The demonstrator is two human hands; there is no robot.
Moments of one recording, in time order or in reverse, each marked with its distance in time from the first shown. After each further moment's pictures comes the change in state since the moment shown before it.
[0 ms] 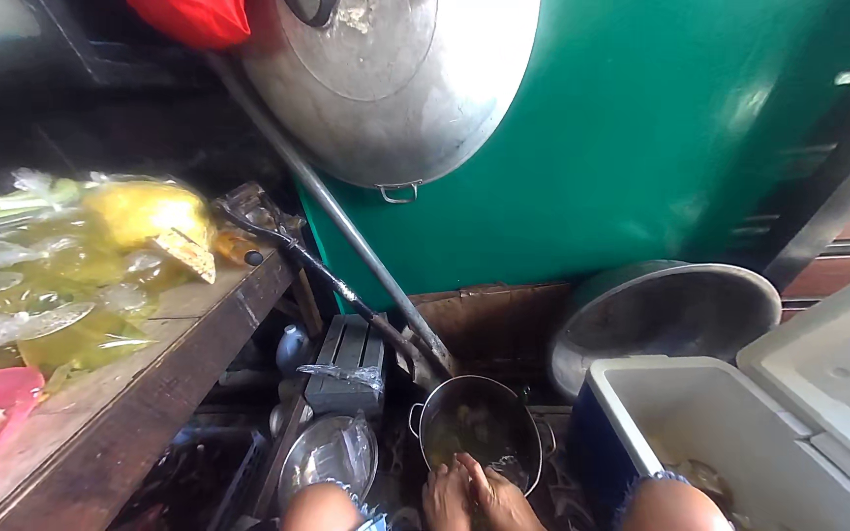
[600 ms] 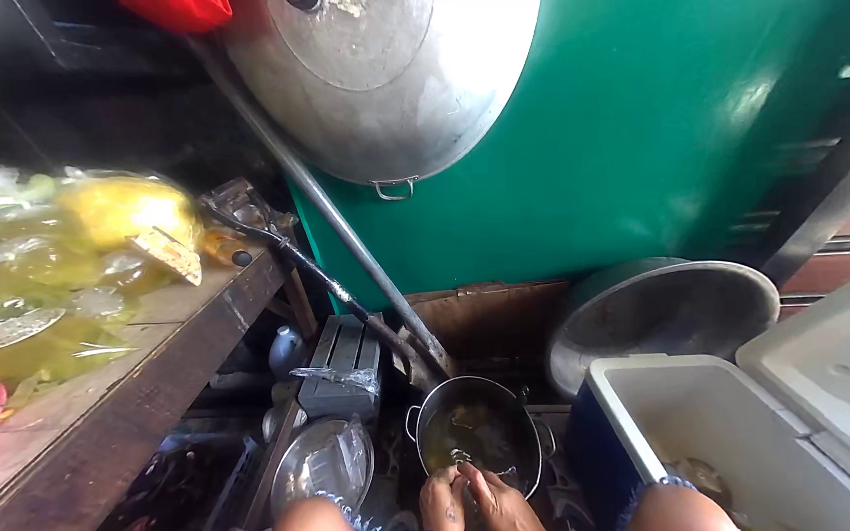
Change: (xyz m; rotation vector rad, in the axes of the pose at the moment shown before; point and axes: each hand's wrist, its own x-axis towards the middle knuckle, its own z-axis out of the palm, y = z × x) left_hand 0.000 -0.015 -0.005 -0.454 0.214 0.148; right_hand -0.001 0.008 0.002 0.071 0.157 -0.130
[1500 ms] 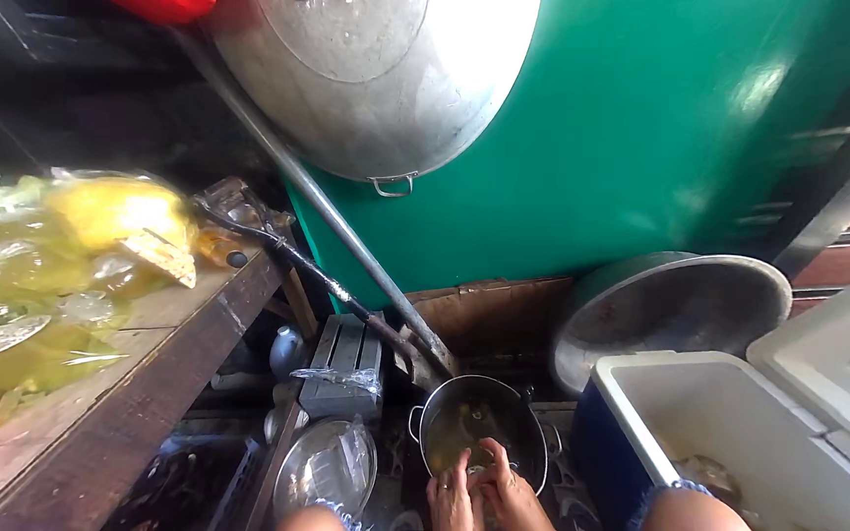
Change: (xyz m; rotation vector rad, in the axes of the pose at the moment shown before) left_hand -0.008 -0.009 0.020 0.160 0.081 0.245; right_hand 0.014 0.005 -0.006 0.277 0.000 0.238
